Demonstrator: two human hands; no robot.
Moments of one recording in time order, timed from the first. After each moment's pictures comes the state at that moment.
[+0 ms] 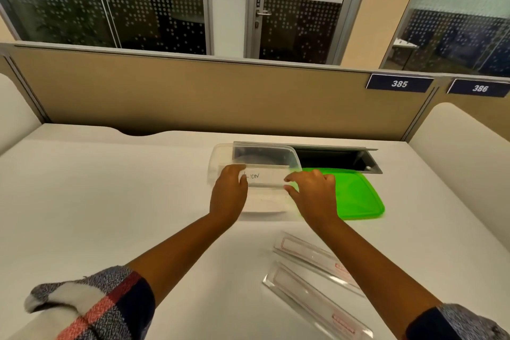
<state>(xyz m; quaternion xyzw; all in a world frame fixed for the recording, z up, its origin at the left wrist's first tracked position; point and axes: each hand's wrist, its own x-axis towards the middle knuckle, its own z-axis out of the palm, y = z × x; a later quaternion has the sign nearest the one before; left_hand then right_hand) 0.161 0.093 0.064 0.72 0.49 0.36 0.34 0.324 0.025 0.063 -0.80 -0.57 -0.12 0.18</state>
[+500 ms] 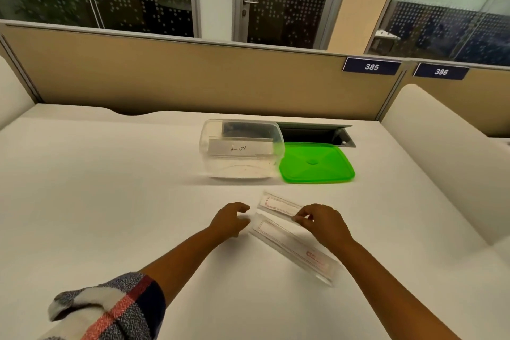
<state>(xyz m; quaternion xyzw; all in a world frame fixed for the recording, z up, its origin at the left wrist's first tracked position) 0.127 -0.003 -0.003 0.74 0.47 0.08 0.47 0.324 -0.122 0.022 -0.82 -0.53 0.14 0.15</state>
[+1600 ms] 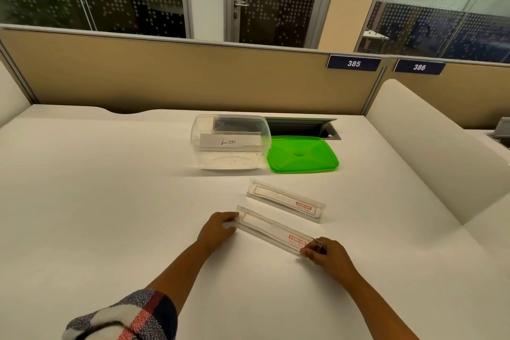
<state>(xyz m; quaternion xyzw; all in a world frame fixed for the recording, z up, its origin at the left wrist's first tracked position) 0.107 -0.043 -0.039 0.72 0.48 0.12 0.48 0.336 -0.227 -0.044 -0.80 -0.41 0.31 0.31</state>
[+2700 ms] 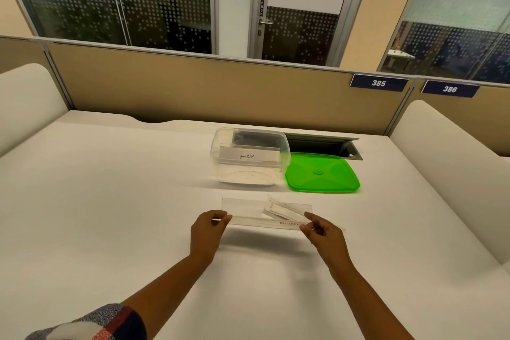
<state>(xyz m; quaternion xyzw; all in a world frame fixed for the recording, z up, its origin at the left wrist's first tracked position) 0.082 -0.038 -0.003 0.57 0.56 0.37 0.47 0.304 -0.153 0.011 -0.72 -0.34 0.31 0.51</state>
